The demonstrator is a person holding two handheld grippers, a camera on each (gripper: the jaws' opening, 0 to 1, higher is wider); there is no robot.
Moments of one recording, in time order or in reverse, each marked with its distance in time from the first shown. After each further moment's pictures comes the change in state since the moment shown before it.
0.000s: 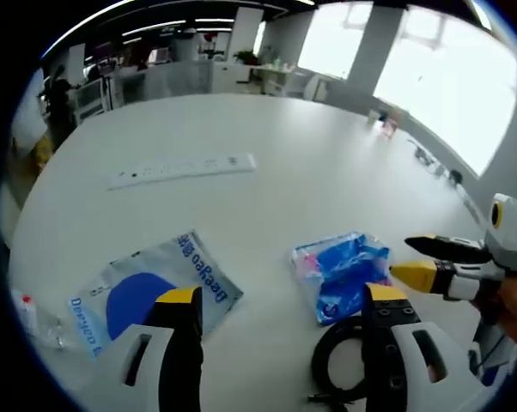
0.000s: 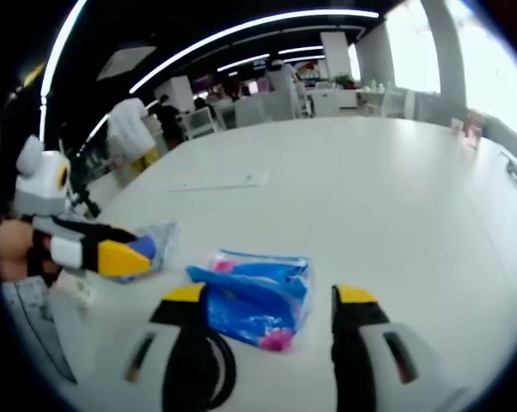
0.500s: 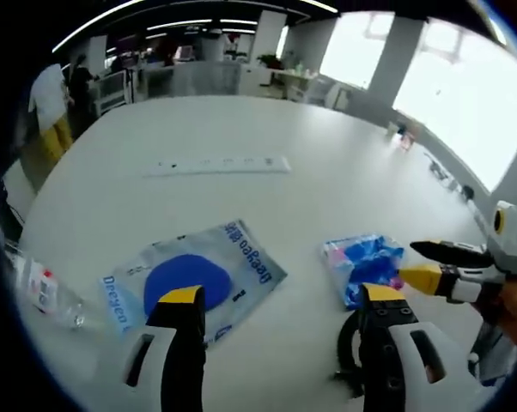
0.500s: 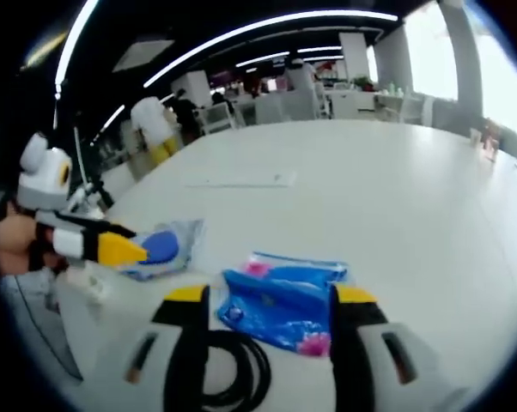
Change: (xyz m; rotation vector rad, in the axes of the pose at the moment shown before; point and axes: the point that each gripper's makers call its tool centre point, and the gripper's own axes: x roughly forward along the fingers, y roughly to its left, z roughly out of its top) left arm -0.035 0.039 -0.007 -0.064 -0.031 0.065; right arm 0.006 0.040 0.002 -0.054 0.018 0.069
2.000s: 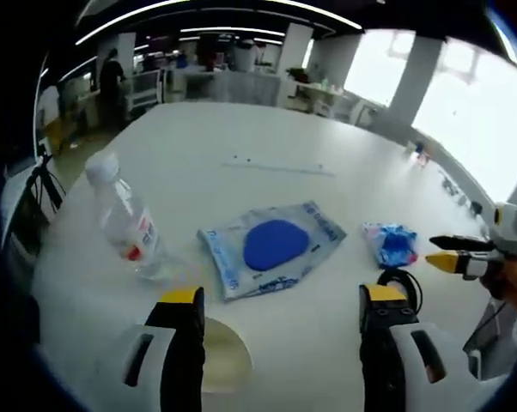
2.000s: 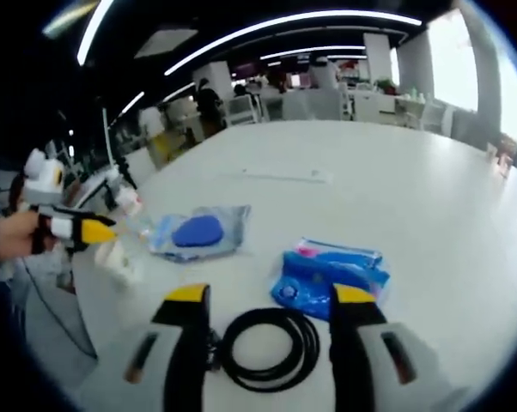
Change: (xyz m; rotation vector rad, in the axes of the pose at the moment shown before) left arm -0.102 0.090 -0.037 -0.070 -0.054 0.076; right arm -0.034 0.055 -0.012 -0.070 0.033 0.065
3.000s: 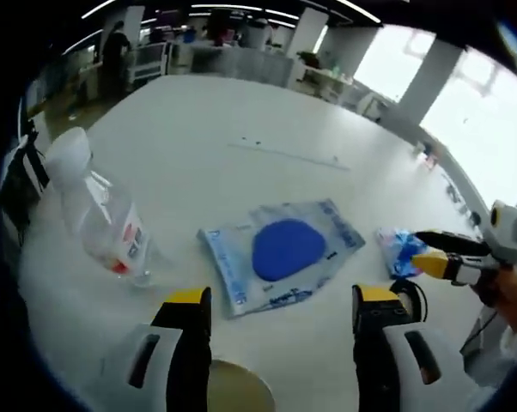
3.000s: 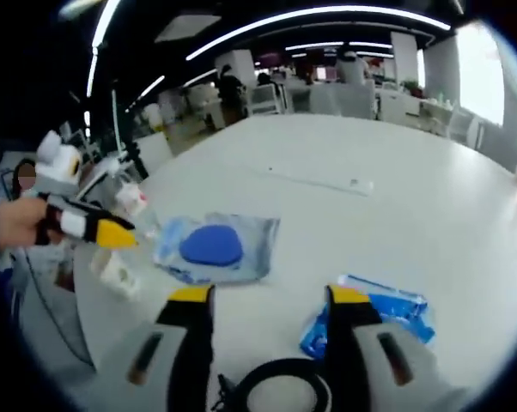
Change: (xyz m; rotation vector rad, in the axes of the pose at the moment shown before) left arm 0.049 0.024 0.010 -0.097 0.119 -0.027; right arm 0.076 0.029 0.030 -0.082 0.059 0.084
